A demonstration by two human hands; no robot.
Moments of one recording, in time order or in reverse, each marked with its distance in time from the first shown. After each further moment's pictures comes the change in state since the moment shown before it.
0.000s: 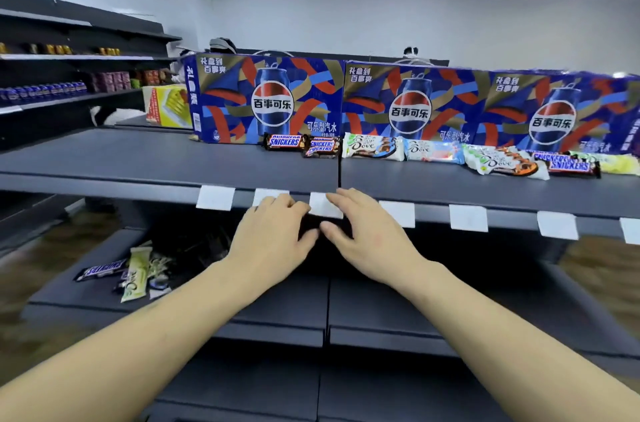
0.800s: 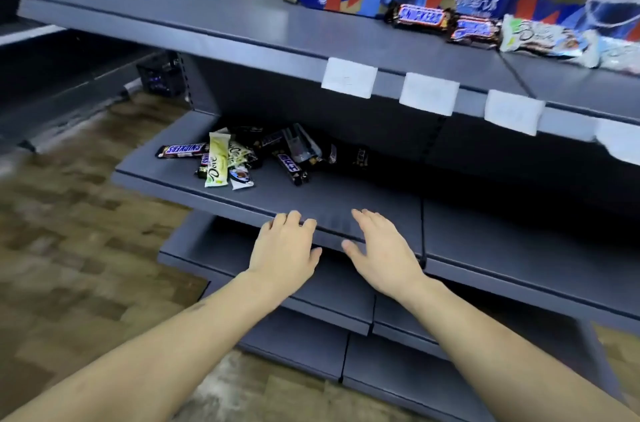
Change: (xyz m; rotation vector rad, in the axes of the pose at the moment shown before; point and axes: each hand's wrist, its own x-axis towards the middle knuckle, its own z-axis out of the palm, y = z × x) left_hand -0.140 -0.151 0.137 0.029 -0.385 -0.219; right_hand -0.036 -0.047 0.238 0.040 -0.452 0.179
